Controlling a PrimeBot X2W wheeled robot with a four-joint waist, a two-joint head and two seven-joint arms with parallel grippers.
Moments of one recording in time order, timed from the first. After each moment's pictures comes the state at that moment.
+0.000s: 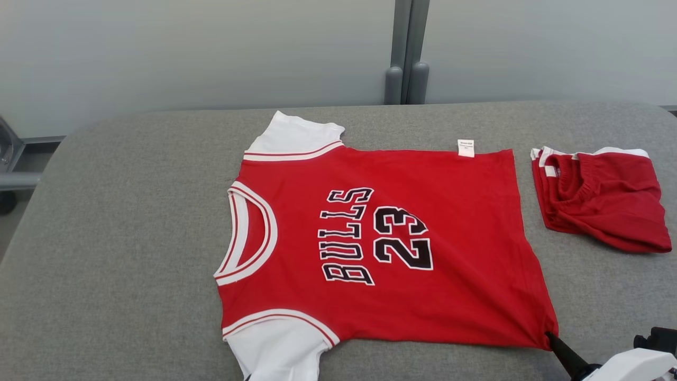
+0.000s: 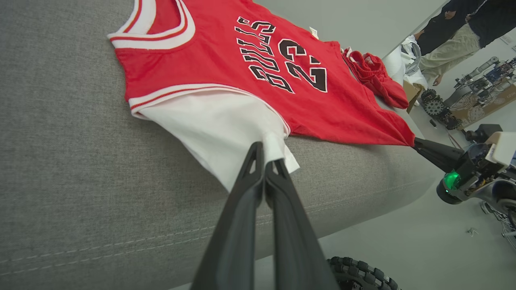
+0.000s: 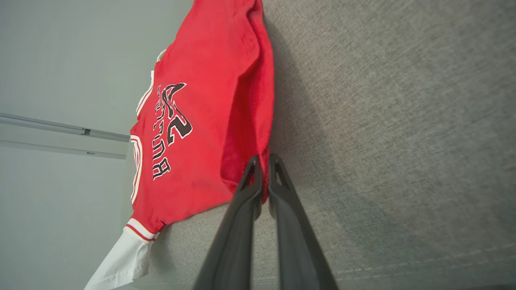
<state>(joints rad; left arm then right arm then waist) 0.29 0.33 -0.51 -0.06 -0.82 -0.12 -0.12 0.23 -0.43 0.36 0.16 1.33 0.01 0.05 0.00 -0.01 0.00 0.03</state>
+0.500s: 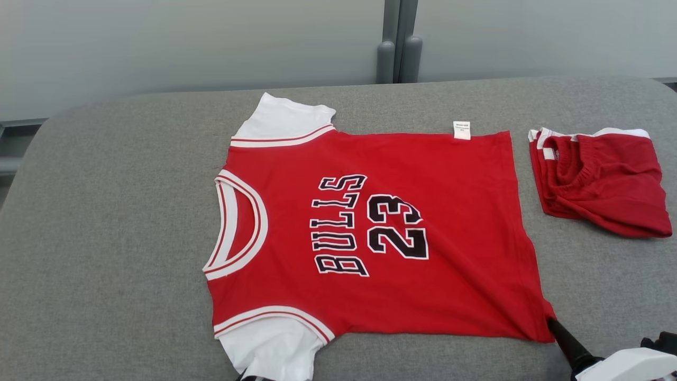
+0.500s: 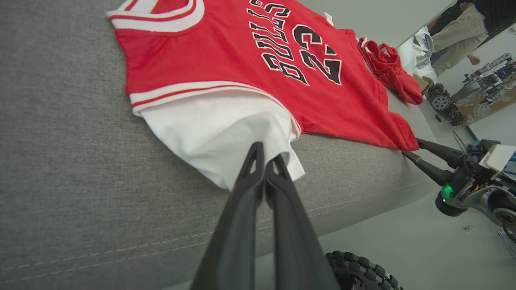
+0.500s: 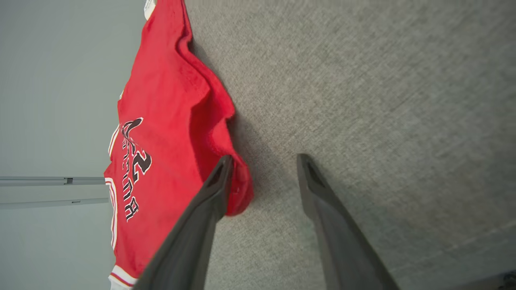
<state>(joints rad) 0.26 0.33 -0.49 -0.03 -0.84 -0.11 -0.10 0.17 -0.34 0.32 0.31 1.36 0.01 -0.02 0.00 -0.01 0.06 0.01</state>
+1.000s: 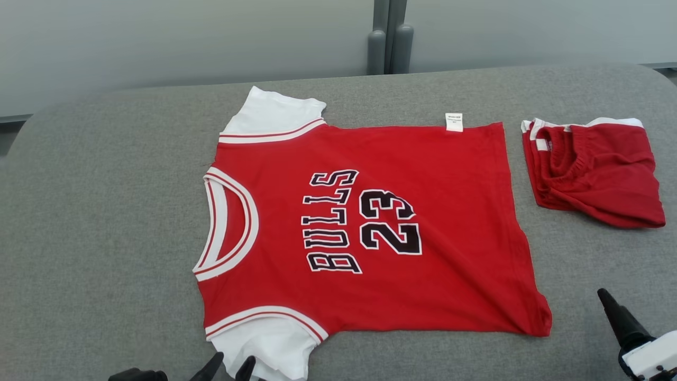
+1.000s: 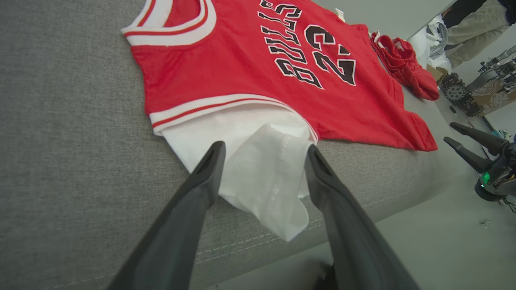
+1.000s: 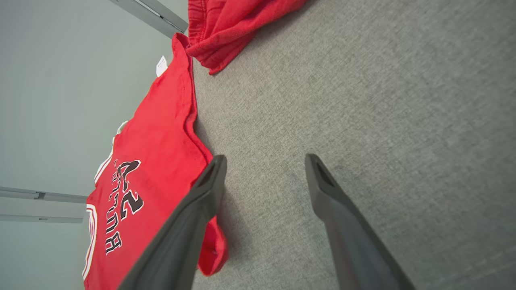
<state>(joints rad) 0.25 0.36 -0.46 -0.05 -0.84 -0.09 -0.07 0.18 -0.46 0.26 0.27 1.32 0.04 -0.08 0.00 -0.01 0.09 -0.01</state>
